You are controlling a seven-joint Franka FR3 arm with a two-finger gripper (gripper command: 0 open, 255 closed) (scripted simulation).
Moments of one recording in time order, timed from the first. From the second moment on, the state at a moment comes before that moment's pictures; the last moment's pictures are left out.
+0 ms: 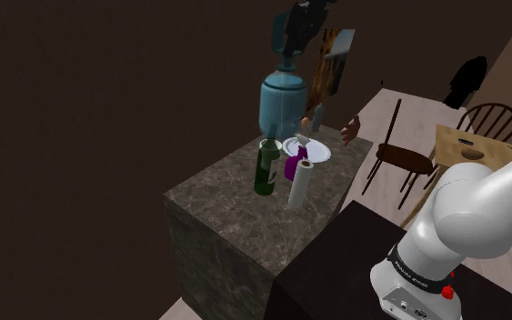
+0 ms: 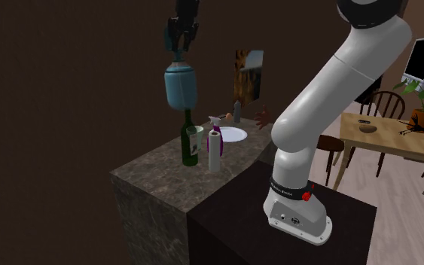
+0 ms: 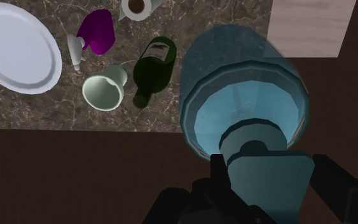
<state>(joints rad) 0.11 -0.52 0.04 -1.98 0.03 1.76 -0.05</state>
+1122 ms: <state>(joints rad) 0.03 -0.52 -0.30 -1.94 -0.02 1.70 -0.45</state>
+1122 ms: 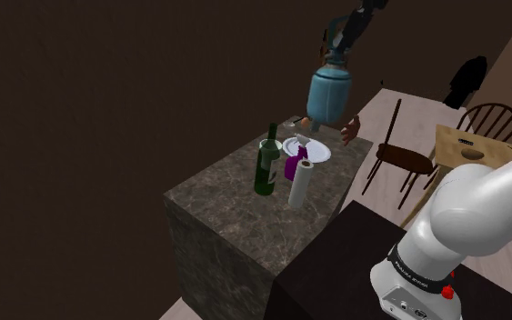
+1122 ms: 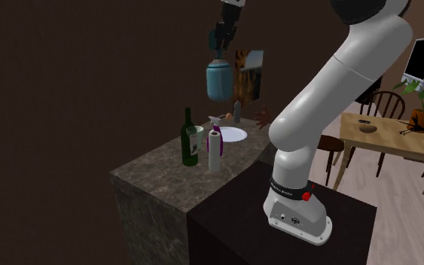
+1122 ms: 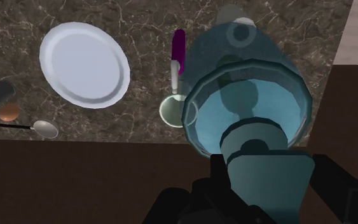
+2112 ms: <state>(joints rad) 0.00 -0.23 -0.68 -1.62 0.08 1.63 -0.88</state>
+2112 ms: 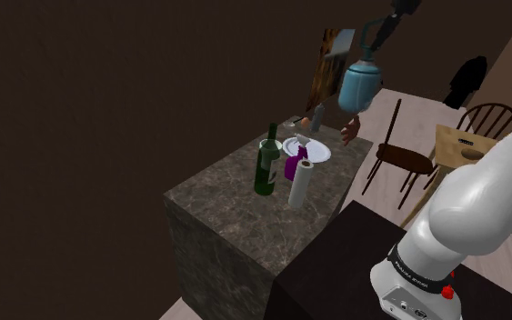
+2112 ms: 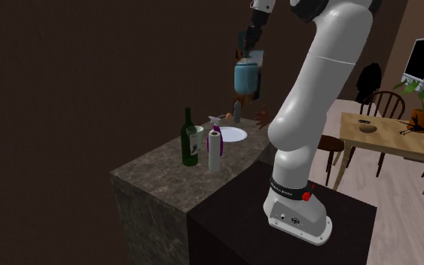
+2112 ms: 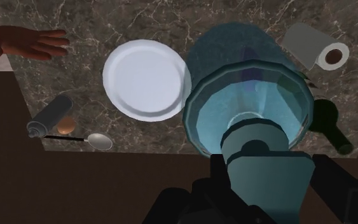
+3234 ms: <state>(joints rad) -0.02 -0.24 -0.72 -1.83 0.08 1.82 -0.96</state>
